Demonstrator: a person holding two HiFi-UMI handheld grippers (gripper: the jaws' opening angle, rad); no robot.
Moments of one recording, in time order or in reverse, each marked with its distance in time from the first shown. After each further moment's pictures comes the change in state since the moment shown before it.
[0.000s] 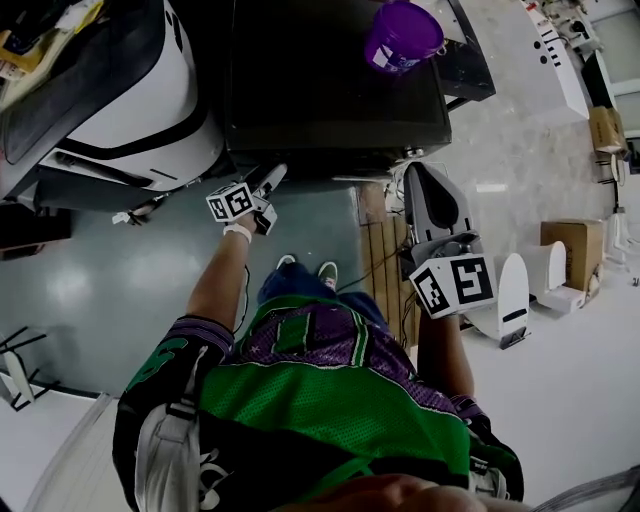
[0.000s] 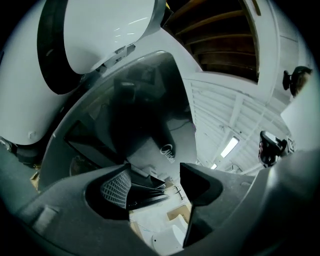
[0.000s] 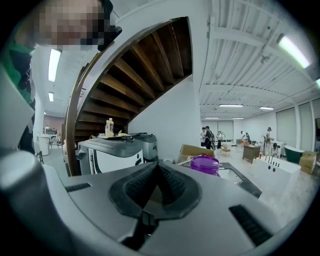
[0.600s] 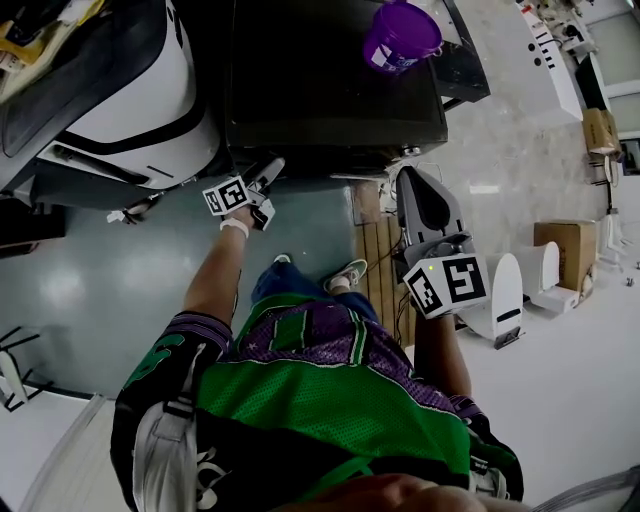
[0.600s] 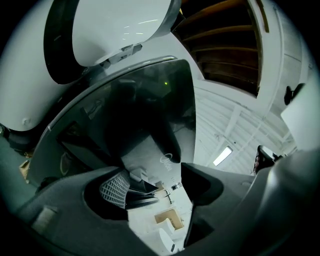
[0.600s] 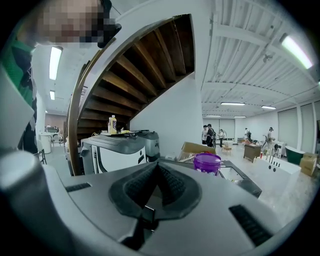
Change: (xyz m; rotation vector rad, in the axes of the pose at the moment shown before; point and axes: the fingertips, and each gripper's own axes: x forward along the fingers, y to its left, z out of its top) left arm 0.001 -0.011 0.009 -0.106 -0.032 -0.091; right arm -0.006 0.016 -0.010 -0.013 0.034 0.012
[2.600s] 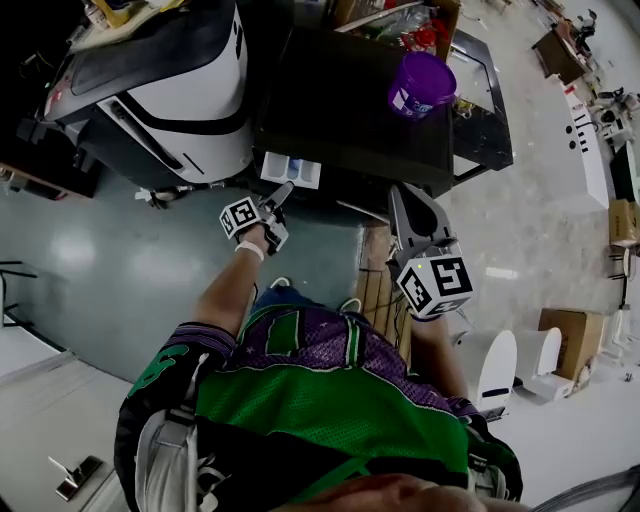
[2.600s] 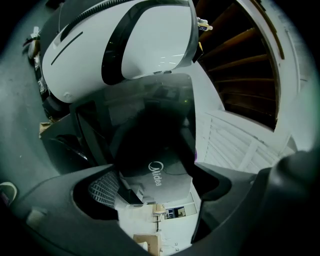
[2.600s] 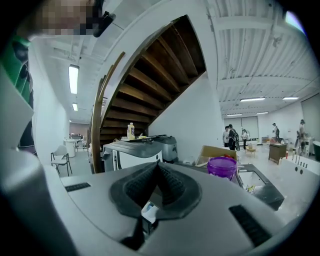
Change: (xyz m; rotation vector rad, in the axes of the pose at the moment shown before) left arm -0.039 -0.028 -0.039 -0.308 -0.271 0.144; right arm -0.030 -0.021 0.006 0.002 -0.058 0.245
